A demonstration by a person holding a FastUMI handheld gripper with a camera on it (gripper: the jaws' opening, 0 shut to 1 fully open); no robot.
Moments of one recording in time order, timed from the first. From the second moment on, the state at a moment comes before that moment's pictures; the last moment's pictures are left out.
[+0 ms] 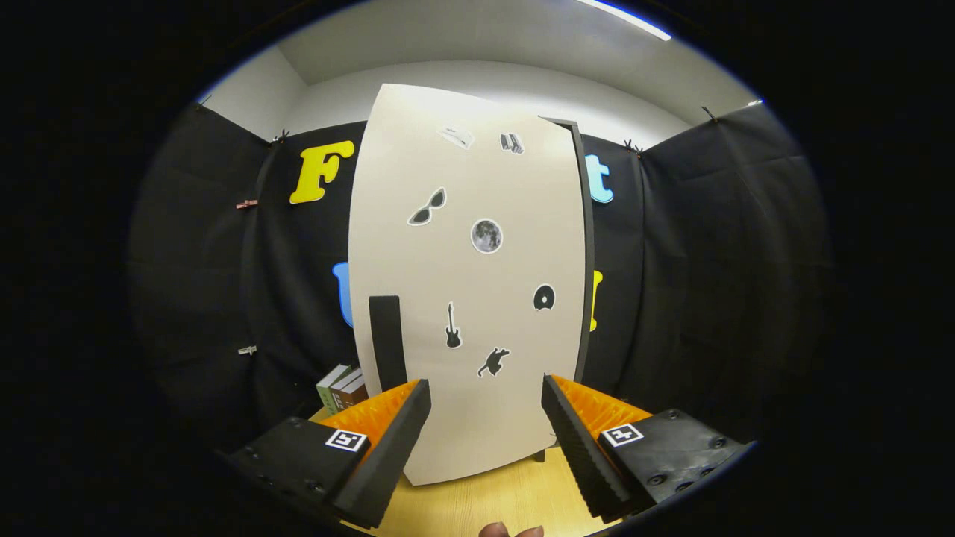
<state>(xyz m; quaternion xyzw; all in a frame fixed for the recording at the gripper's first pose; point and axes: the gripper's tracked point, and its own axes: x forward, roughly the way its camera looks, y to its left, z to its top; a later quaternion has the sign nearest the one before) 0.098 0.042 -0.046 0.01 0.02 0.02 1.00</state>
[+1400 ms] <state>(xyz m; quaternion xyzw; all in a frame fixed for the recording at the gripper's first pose) 0.093 0.037 -0.037 0.00 0.00 0.01 1.00</state>
